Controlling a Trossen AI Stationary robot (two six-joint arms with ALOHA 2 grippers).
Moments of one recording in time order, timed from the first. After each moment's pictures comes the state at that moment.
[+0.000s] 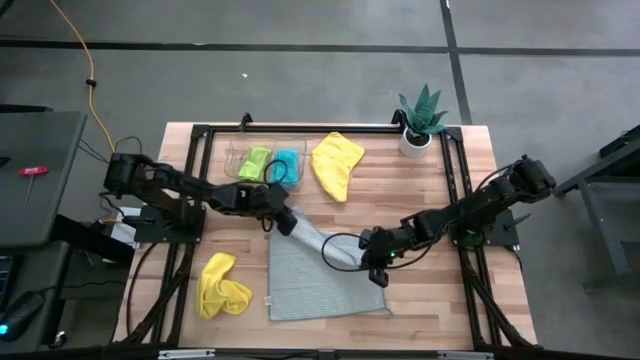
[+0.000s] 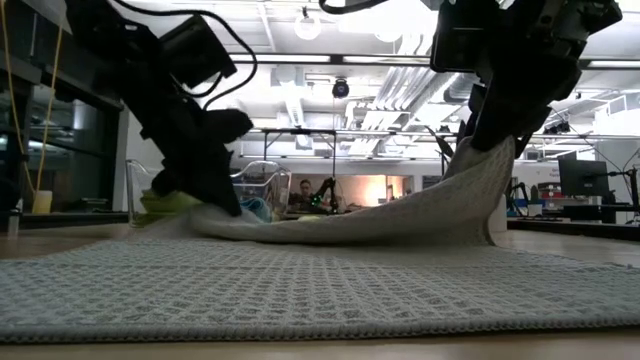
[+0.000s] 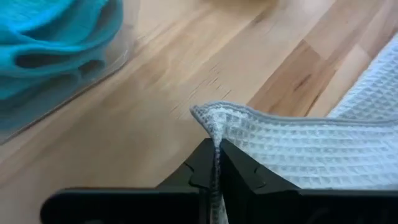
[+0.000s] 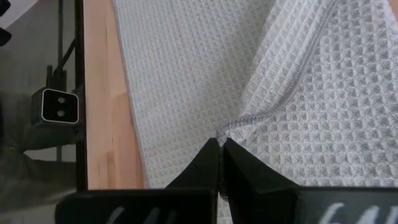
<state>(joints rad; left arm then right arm) 0.14 1.50 0.58 0.00 -0.22 -0.70 0.35 1.49 0.79 -0.15 -0.09 0.67</state>
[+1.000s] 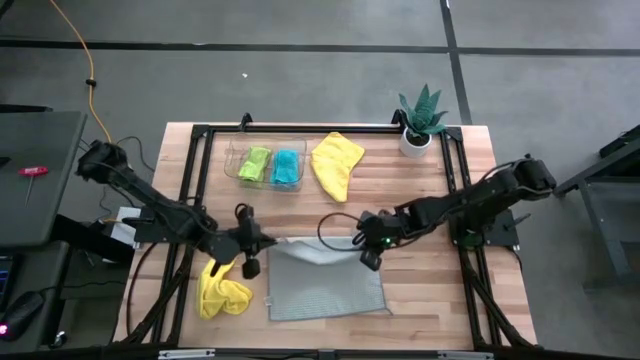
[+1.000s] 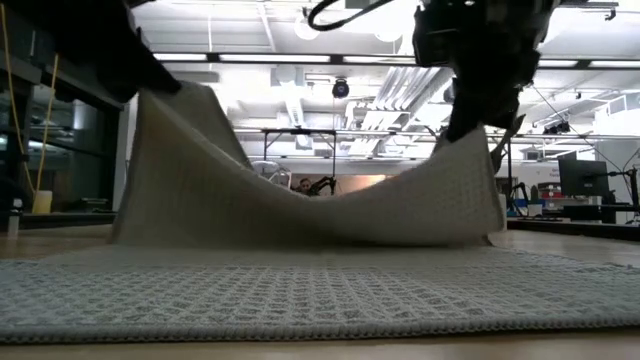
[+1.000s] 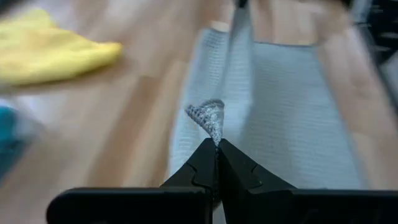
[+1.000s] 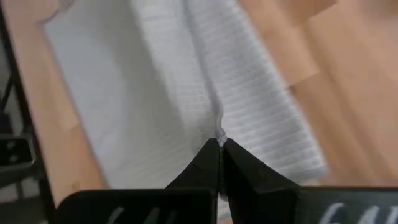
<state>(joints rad) -0.44 1.14 0.58 -0.16 -0.58 -0.52 0.26 1.48 0.97 -0.50 0.02 0.74</state>
